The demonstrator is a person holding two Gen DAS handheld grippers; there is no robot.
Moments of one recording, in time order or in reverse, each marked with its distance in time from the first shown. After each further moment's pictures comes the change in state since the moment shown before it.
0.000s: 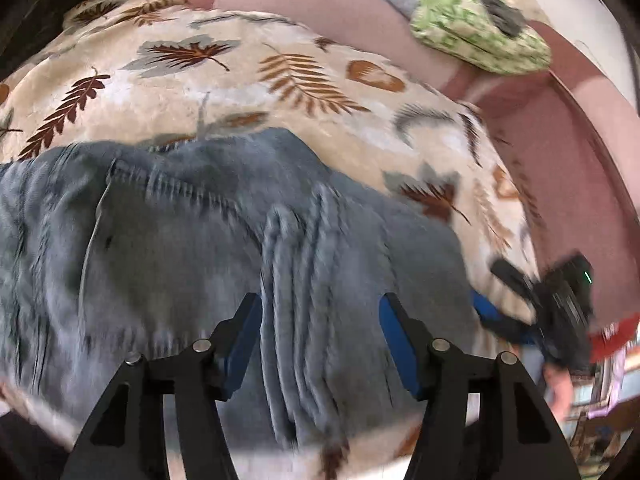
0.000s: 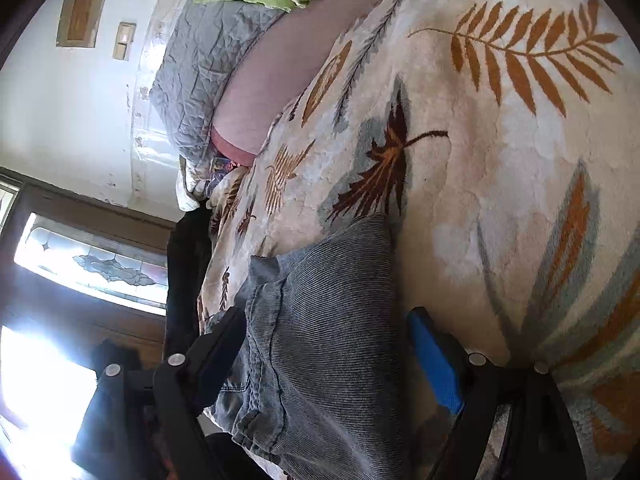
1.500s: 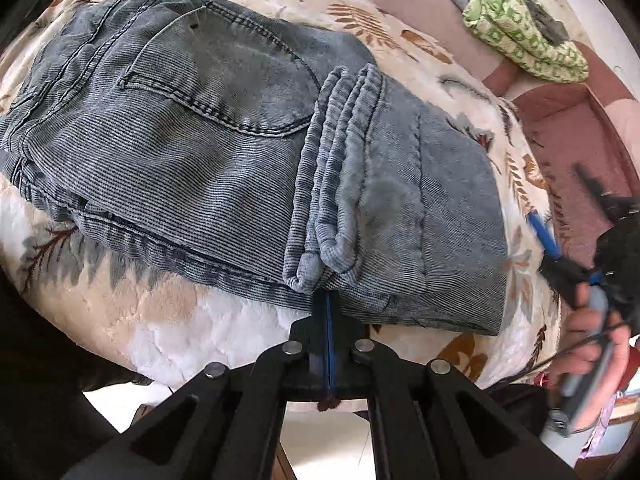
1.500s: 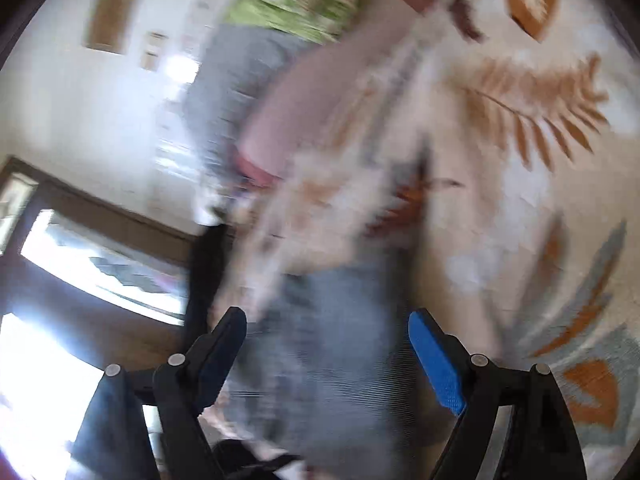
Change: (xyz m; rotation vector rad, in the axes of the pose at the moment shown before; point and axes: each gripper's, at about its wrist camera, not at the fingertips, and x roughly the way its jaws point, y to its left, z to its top) left arm 0.019 0.016 -0.095 -0.204 0.019 0.074; right arm -0.048 0.035 -0.002 -0.060 -0.096 0.064
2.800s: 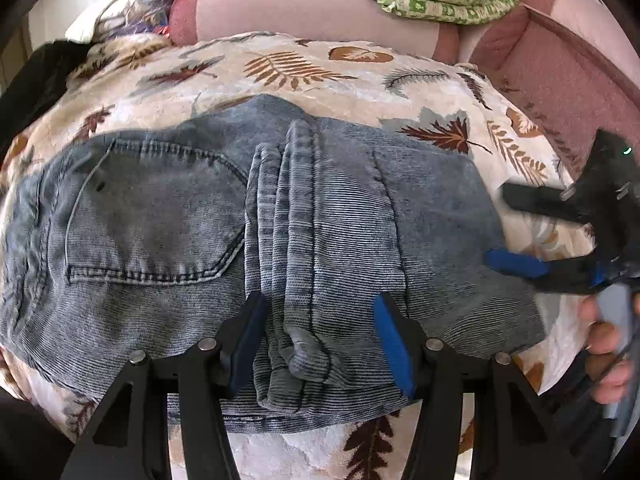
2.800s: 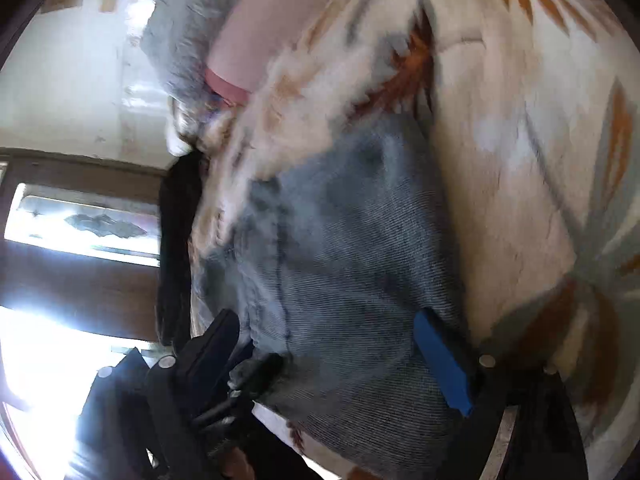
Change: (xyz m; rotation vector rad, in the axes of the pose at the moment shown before) left arm 0.014 -0.040 0.034 0.420 -0.155 0.156; right arm 0.059 -0.010 -0.028 0.070 0.312 -0.097
